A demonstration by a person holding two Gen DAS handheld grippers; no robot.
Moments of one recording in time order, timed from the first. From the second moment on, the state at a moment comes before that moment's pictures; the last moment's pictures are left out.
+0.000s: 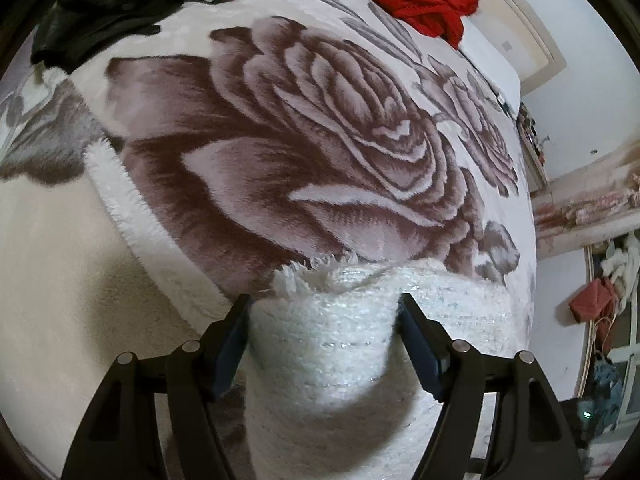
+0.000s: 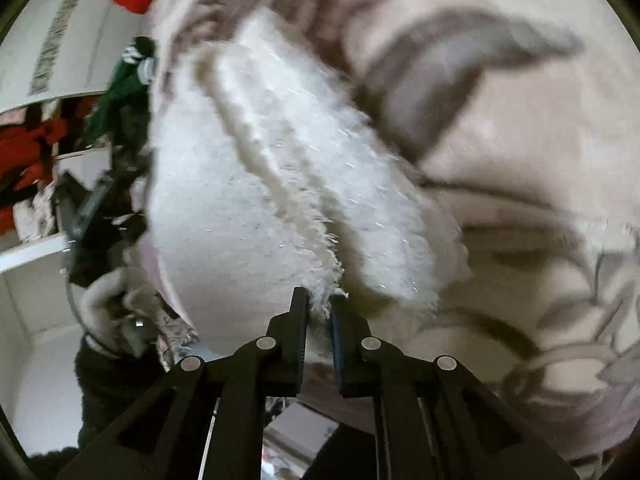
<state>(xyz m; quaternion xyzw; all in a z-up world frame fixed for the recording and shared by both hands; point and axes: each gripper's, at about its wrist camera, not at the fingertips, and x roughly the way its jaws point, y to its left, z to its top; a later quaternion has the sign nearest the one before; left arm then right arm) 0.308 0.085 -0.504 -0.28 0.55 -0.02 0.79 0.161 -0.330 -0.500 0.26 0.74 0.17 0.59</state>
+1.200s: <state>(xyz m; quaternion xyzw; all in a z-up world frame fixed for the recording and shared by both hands) 0.261 0.072 -0.507 -0.40 0.50 -0.16 0.75 0.284 -0.247 -0.599 0.38 0.70 0.38 0.48</state>
